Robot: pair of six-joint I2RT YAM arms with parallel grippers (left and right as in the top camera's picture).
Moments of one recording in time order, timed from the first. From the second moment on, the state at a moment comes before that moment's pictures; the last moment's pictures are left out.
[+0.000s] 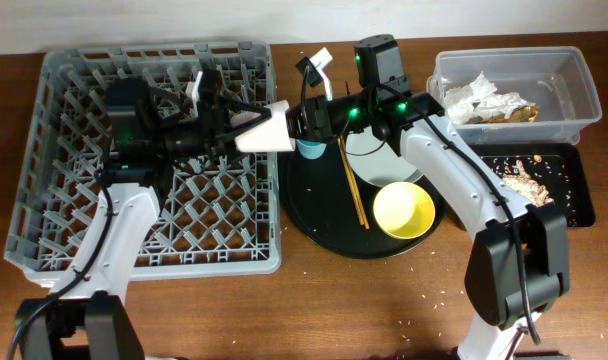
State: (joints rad) left arm -0.02 1.60 1.10 0.20 1.37 -1.17; right arm 0.35 1.92 1.58 -0.33 -1.21 0.41
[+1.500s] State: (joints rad) left arm -0.38 1.88 1.55 -1.24 -0.06 -0.34; right arm 0.06 1.67 1.61 -1.08 -0.35 0.07
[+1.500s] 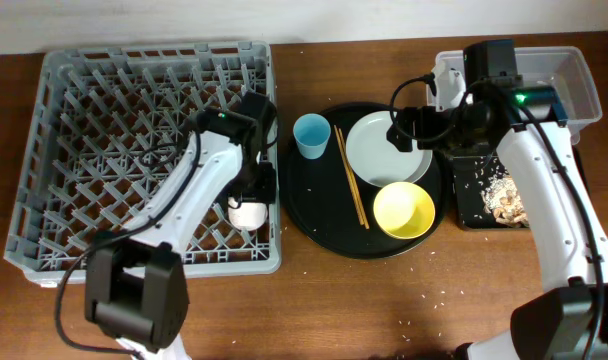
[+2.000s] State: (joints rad) left arm -0.24 1.91 1.93 -1.28 0.00 -0.34; right arm 0.32 2.05 1.61 -0.64 -0.29 0.47
